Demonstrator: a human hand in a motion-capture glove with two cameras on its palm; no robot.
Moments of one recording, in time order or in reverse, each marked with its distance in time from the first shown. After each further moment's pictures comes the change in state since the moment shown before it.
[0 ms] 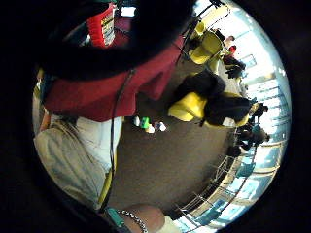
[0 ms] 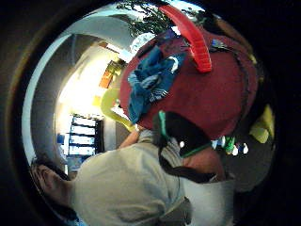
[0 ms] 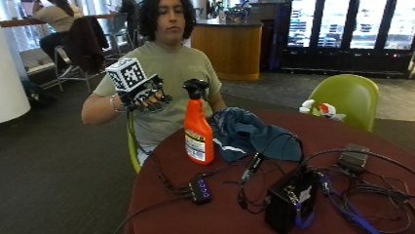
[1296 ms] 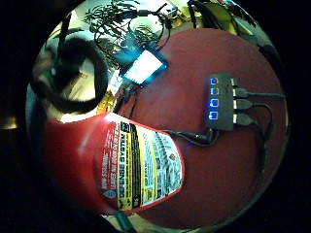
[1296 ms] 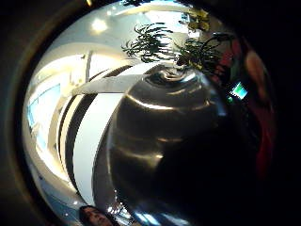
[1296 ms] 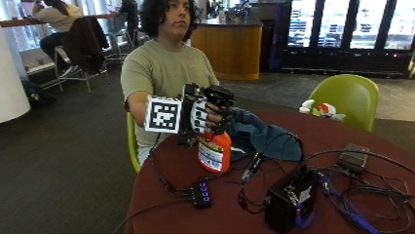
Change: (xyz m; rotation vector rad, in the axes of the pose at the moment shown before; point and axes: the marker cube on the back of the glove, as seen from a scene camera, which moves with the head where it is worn) arm 0.002 -0.299 0.017 0.464 -0.927 0.269
